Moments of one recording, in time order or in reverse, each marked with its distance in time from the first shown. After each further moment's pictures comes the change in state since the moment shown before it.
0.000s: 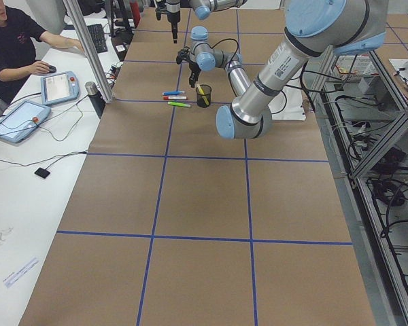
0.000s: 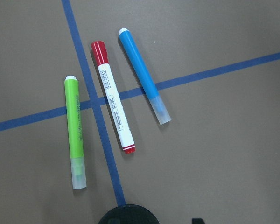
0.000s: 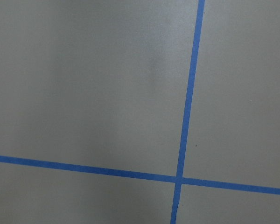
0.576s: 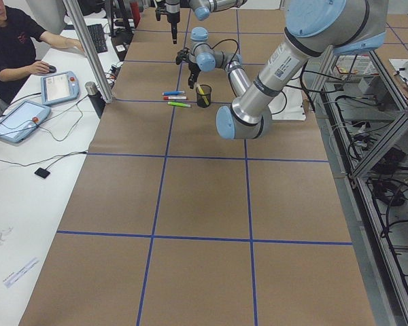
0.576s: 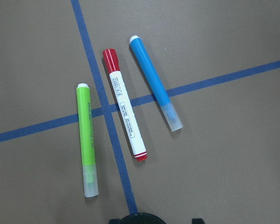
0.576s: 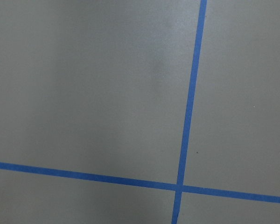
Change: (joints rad) left arm 0.001 0.004 -0.001 0.005 0.023 0.011; right arm 0.000 -0.001 -0.006 0.010 0.001 0.003
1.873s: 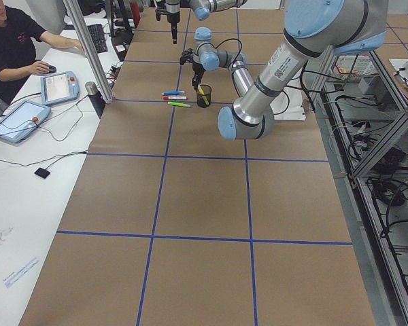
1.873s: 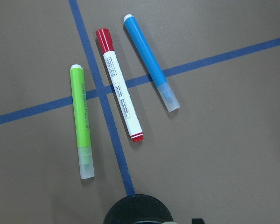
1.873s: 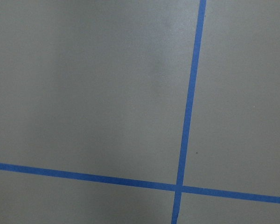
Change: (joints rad) left arm 0.026 0.005 -0.028 0.056 0.010 0.020; right arm 0.000 -0.001 0.000 0.001 -0.001 0.000
